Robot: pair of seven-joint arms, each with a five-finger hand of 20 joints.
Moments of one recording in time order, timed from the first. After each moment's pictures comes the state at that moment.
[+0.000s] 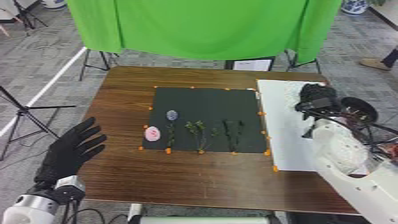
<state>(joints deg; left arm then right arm) 136.4 -55.0 -106.1 -122.1 36.0 2.0 7.5 -79.3 -38.1 58.0 -100.0 -136.9 9.0 33.3</state>
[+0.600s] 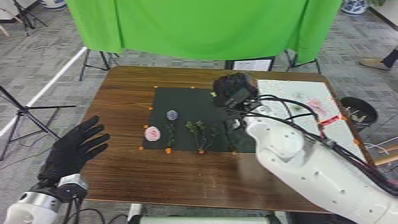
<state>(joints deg) 135.2 -54.2 -105.2 -121.7 36.0 1.9 6.9 -60.2 -51.4 36.4 -100.7 -136.8 7.0 19.5</state>
